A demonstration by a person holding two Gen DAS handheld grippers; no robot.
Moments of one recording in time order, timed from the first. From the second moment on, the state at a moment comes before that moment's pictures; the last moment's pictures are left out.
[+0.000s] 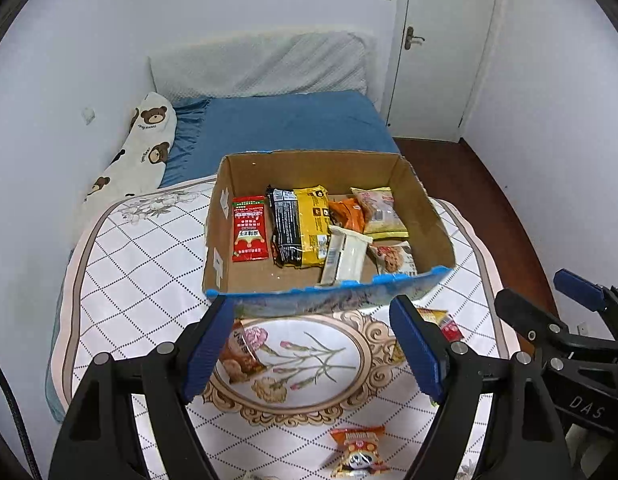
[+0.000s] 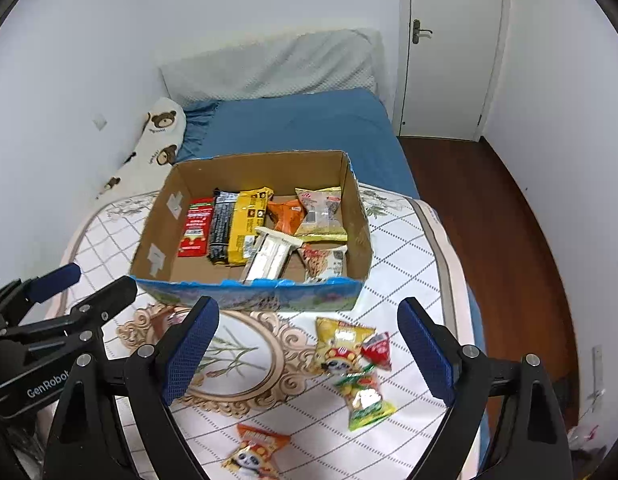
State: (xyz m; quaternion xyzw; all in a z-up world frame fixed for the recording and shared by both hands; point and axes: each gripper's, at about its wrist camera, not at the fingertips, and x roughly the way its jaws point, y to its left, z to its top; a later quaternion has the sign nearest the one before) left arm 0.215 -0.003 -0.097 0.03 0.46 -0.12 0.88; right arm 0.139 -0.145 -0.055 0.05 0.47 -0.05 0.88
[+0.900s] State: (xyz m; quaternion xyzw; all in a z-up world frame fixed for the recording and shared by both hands) left arm 0.154 -0.089 -0.410 0.11 0.79 -0.16 0.58; right arm 0.094 -0.252 -0.277 0.13 0.66 -0.07 0.74
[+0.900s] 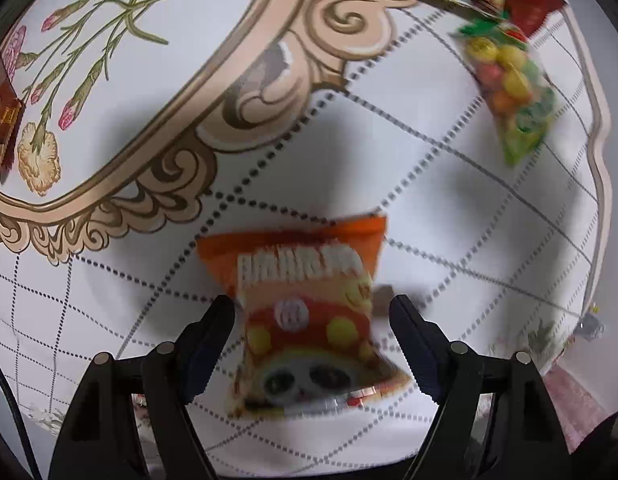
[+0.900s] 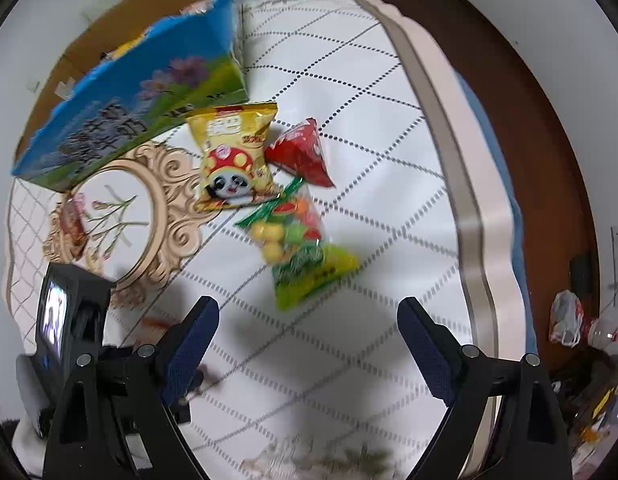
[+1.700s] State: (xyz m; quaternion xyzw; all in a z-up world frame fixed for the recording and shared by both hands) left arm 0.191 -0.004 -0.412 -0.03 0.78 -0.08 0.62; right arm 0.087 -0.170 -0.361 0.11 0.73 -0.02 0.67
